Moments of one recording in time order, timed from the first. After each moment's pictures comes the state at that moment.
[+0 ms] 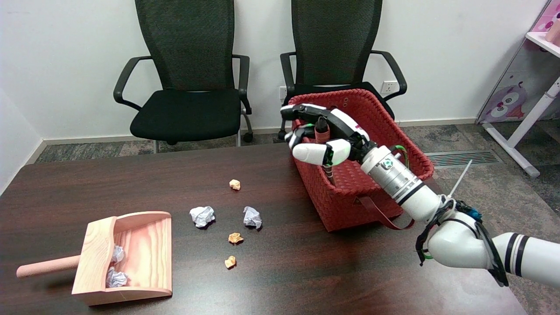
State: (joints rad) arm 0.21 -0.73 0.78 -1.39 -2.24 0.78 1.24
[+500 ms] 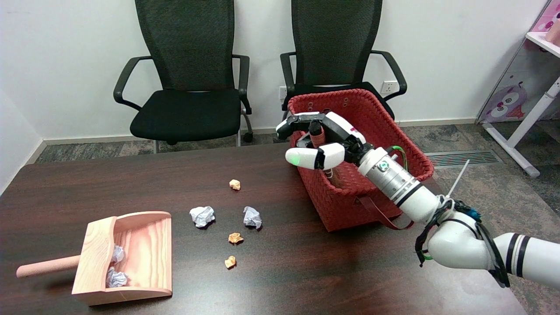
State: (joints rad) arm 0.20 -0.72 0.78 -1.42 -2.24 0.74 1.18
